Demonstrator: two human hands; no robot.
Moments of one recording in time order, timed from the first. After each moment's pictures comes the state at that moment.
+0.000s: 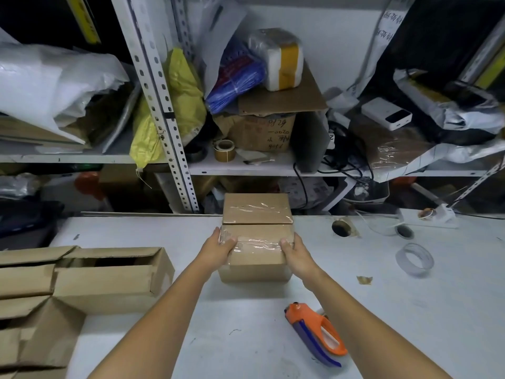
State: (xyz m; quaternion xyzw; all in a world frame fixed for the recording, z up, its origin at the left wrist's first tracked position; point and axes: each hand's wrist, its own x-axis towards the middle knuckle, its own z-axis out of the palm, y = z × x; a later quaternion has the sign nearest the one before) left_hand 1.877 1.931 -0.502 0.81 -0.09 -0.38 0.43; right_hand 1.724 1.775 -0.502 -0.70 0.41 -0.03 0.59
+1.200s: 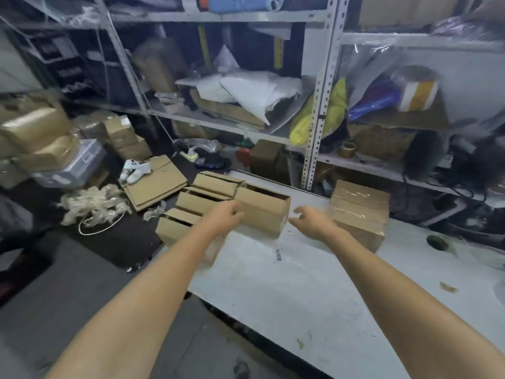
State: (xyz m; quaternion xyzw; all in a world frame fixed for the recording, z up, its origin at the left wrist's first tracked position) left_hand 1.751 2.257 -0.321 0.95 -0.11 -0.15 0.24; right_hand 1.700 2.011 -0.347 -0.96 0.09 0.11 0.26
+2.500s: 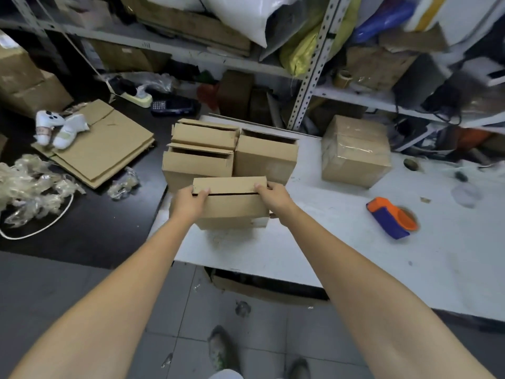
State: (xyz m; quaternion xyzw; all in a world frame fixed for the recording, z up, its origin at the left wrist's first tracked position) left_hand 1.851 2.419 -0.457 0.88 0.02 -0.21 0.42; right_hand 1.763 2.225 -0.436 -0.74 0.37 0.06 0.56
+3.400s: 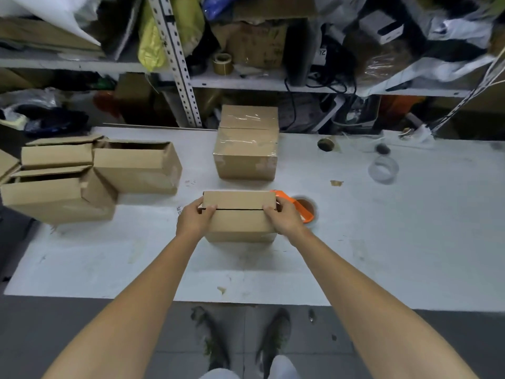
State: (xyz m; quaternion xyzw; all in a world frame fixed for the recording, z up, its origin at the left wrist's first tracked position) left_hand 1.684 2.074 -0.488 0.87 -0.02 -0.26 0.42; right_hand 1.558 1.882 -0.496 -0.73 0.40 -0.01 0.56
